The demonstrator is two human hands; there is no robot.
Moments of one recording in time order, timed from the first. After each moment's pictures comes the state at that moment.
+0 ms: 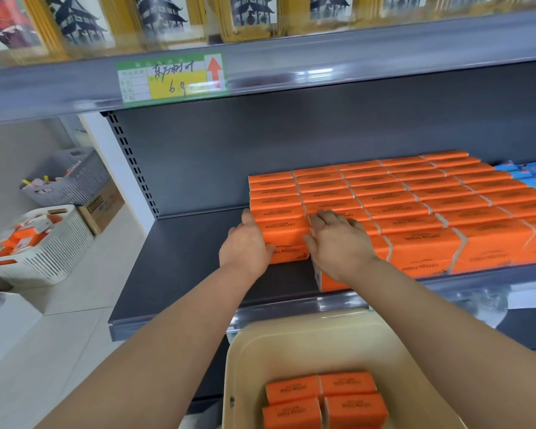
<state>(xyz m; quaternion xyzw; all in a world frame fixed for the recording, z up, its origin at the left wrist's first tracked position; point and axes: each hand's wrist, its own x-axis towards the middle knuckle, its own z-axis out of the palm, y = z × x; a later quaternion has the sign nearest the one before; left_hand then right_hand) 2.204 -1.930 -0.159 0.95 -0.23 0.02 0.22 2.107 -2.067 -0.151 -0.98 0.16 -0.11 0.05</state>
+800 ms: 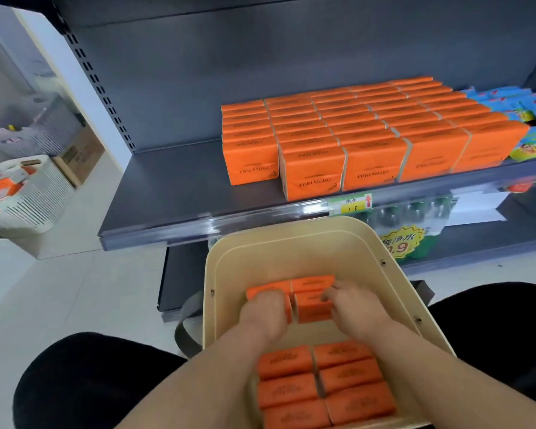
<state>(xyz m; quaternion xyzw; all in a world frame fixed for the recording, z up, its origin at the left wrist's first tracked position) 2.015 -1.876 -0.320 0.92 -0.33 -0.23 0.05 1.909 -2.031 -0.317 -0.98 0.13 0.07 0.08</state>
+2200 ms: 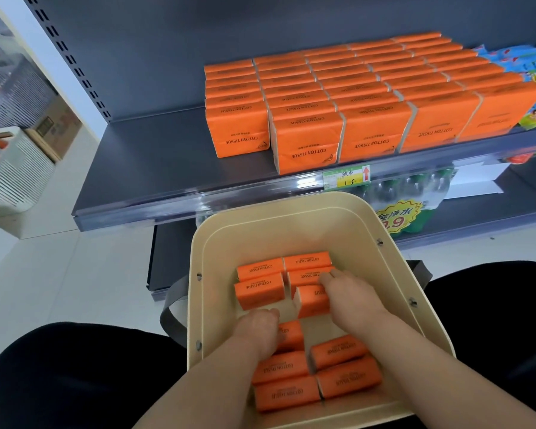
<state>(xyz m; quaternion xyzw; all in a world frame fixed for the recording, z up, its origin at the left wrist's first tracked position) 1.989 -1.856 -0.374 0.88 -0.36 -0.31 -0.06 1.900 -2.017 -0.319 -0.97 0.18 0.11 0.08</state>
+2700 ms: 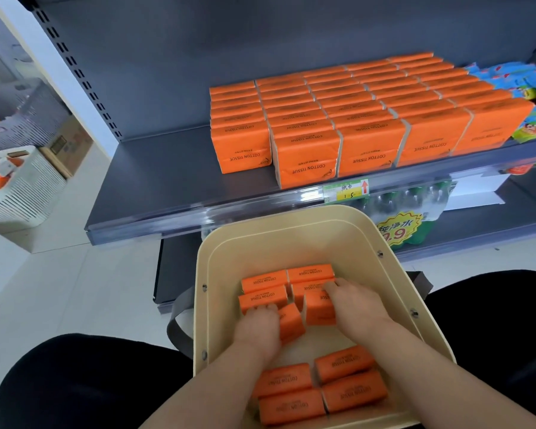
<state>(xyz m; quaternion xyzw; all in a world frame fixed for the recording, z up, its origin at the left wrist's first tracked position) 1.991 -1.861 -0.348 0.91 -0.33 -0.23 -0.05 1.899 -2.020 -0.307 -0.97 0.18 0.12 0.07</state>
